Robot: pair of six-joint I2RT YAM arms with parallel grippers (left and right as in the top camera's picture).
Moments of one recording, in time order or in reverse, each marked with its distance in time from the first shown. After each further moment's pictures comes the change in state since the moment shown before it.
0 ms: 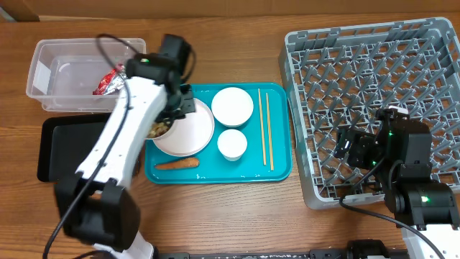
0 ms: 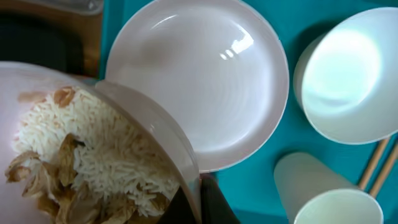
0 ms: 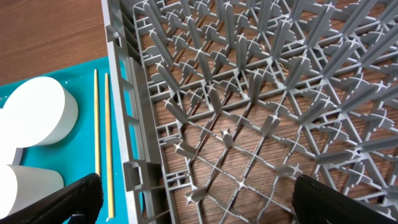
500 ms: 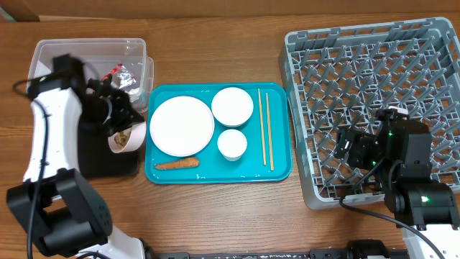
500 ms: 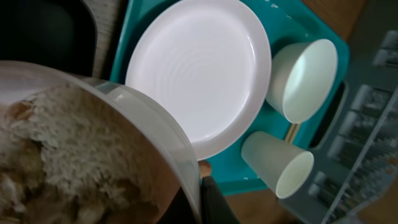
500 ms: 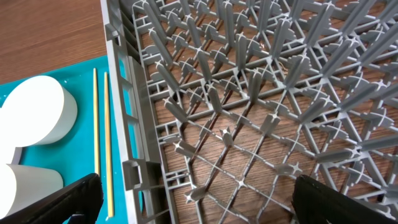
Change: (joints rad) left arm 0.540 -0.004 -0.156 0.042 0.619 0.386; right arm 0.000 0.000 0.000 -0.004 0.000 0.000
